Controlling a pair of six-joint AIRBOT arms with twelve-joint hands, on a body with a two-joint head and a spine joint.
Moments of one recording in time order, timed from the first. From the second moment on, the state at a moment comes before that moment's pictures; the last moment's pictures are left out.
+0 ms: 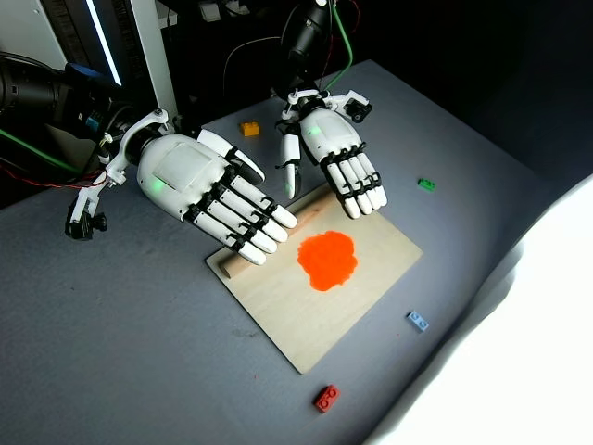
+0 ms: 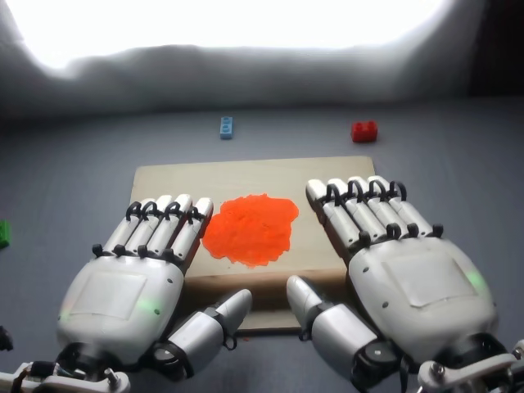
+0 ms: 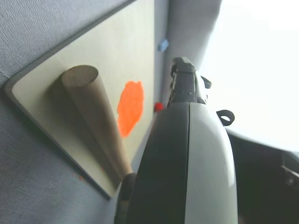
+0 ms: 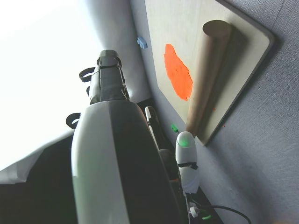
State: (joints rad) left arm 0.96 -1.28 0.87 -0.71 -1.38 1.54; right arm -0.75 -1.37 0.65 0.89 1.39 -1.76
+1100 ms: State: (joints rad) left arm 0.99 -1.35 0.92 -0.73 -1.43 1.51; right arm -0.79 -1.54 0.91 0.79 1.31 -1.74
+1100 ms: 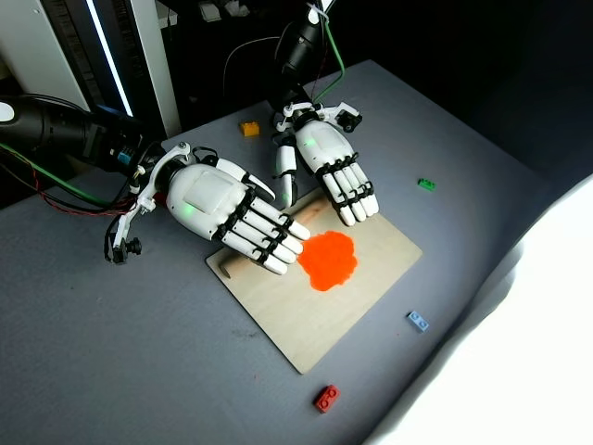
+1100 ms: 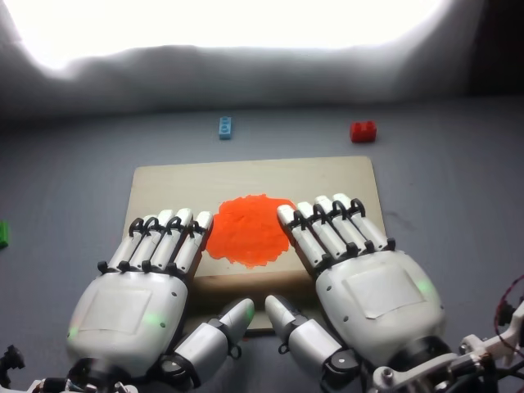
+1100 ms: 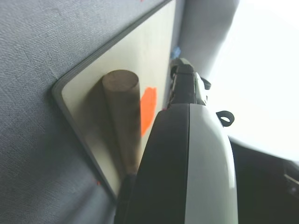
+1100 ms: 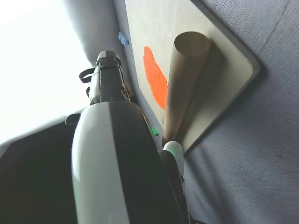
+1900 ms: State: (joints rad) left arm 0.99 -1.40 0.97 -0.73 -1.42 1.51; right arm -0.79 -1.59 1.01 0.80 1.27 -1.73
